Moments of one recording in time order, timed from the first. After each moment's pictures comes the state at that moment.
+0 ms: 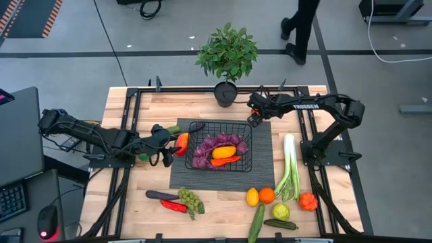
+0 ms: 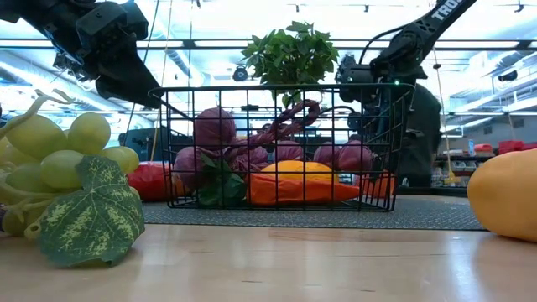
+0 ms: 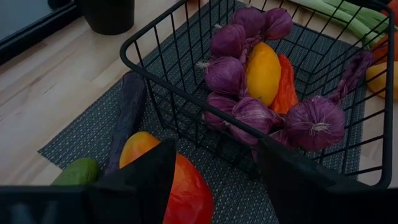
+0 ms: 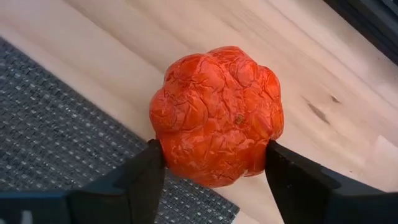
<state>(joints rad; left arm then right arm) -0.25 0.89 0.52 -0.31 -0.52 -0.54 -0.50 1.55 0.88 -0.60 0.31 0.42</state>
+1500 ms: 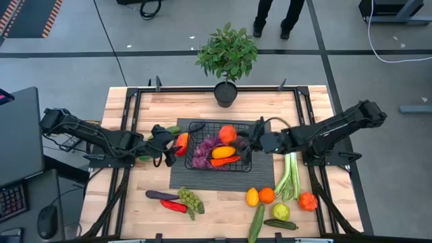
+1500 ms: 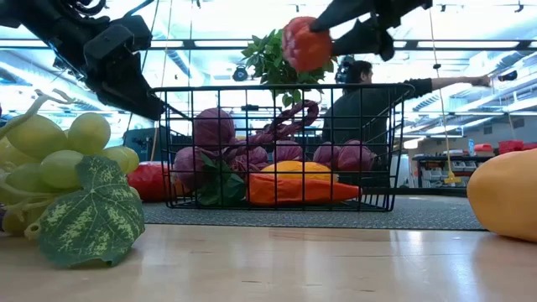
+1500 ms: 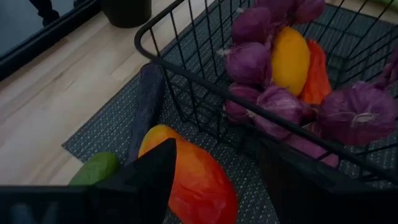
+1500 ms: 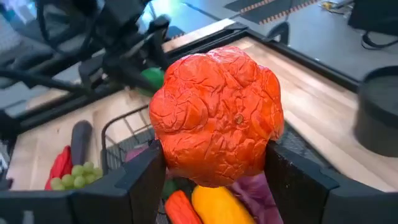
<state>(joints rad) -0.25 0.96 0.52 -0.30 -0.58 -0.52 0.25 1.30 0.88 -0.06 0.56 0.49</state>
